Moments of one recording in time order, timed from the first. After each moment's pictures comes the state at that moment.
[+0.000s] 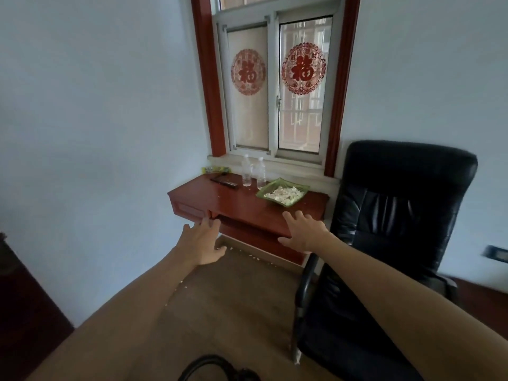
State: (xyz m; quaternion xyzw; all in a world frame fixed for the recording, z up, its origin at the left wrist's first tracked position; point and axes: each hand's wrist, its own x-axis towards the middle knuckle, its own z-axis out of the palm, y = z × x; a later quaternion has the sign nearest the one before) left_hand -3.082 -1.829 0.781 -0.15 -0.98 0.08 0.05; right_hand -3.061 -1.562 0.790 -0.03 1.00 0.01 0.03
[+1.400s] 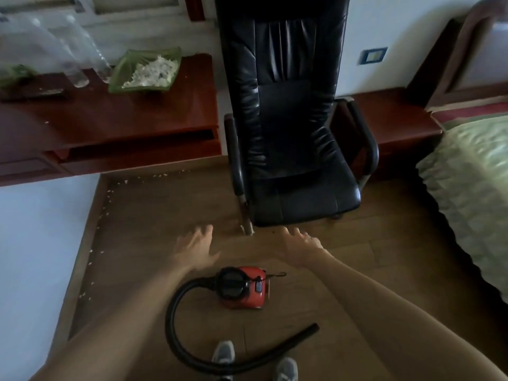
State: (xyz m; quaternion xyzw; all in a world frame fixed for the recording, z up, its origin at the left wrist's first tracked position) left_hand -3.148 -1.776 0.487 -0.41 -0.87 0.10 -0.26; right_hand -2.959 -1.589 0.465 0.32 0.89 -0.20 0.28
